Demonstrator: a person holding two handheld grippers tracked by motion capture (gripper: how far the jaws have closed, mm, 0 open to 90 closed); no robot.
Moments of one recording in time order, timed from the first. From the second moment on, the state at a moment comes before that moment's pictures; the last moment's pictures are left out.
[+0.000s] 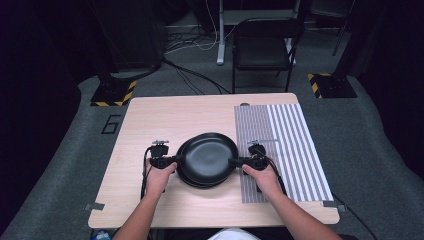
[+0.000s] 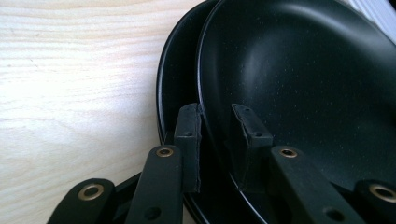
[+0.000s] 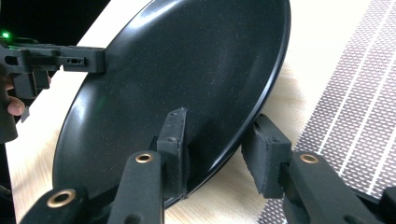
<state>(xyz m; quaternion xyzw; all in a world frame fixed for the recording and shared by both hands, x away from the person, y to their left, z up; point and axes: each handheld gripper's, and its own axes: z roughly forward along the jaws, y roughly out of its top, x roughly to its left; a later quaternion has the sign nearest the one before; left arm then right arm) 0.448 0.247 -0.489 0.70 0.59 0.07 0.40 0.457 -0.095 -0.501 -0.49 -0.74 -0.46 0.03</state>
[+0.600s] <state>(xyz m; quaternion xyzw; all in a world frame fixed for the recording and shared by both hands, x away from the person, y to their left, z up) 0.445 0.235 -0.502 0.69 0.58 0.09 0.43 0.443 -0.096 -0.485 -0.48 -0.77 -0.42 -0.02</state>
